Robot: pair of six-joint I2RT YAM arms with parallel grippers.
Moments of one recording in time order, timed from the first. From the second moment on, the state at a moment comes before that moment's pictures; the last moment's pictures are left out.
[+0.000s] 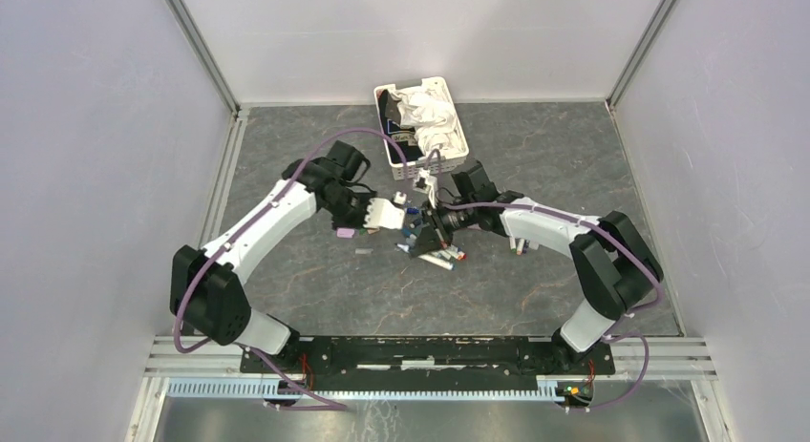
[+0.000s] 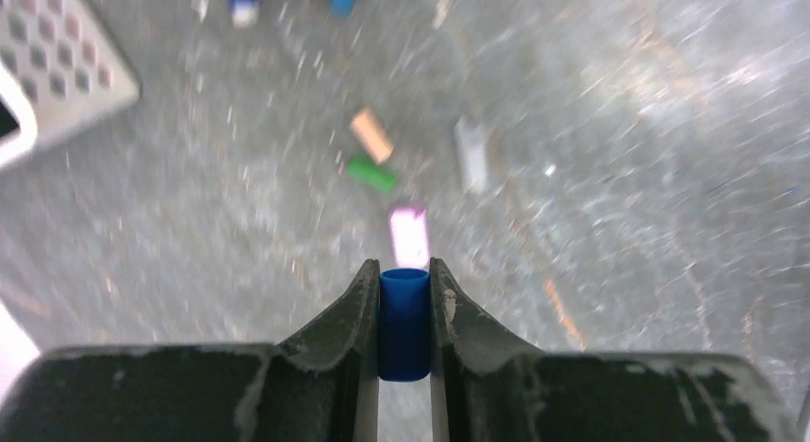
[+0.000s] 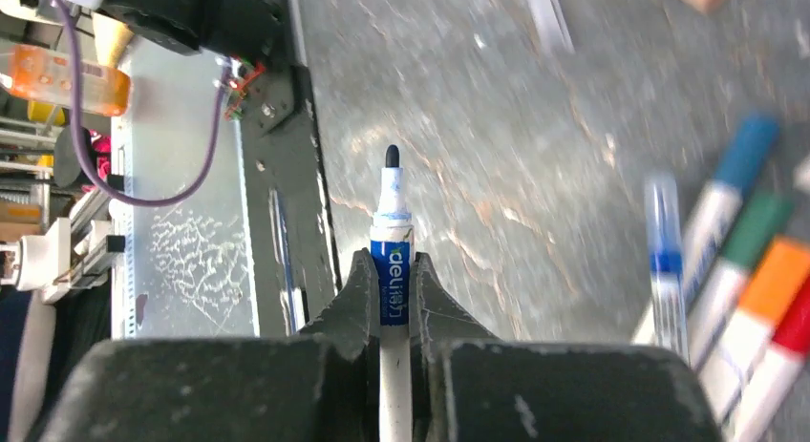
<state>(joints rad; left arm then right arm) -0.54 1.47 1.24 -1.02 0.34 1.28 0.64 1.66 1.00 -0.05 -0.96 0.09</state>
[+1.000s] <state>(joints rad) -0.49 1.67 1.05 -0.67 0.26 1.07 0.17 1.23 0.56 -0.13 -0.08 0.22</state>
